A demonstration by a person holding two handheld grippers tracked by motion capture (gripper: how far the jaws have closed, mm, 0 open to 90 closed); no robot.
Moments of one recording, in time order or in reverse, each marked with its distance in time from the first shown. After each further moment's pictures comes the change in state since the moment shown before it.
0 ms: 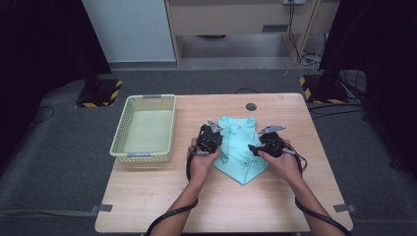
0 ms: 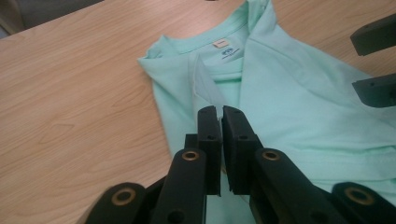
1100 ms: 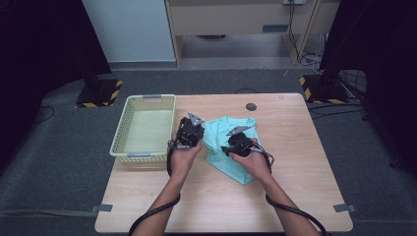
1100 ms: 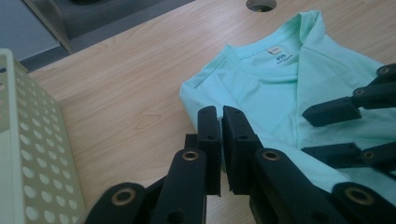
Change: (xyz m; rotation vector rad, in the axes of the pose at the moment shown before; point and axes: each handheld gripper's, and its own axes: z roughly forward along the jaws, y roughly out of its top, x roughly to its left) left arm 0.044 0.007 -0.045 -0.006 0.086 0.005; right arm 0.071 0.035 0.058 0.021 0.101 -0.078
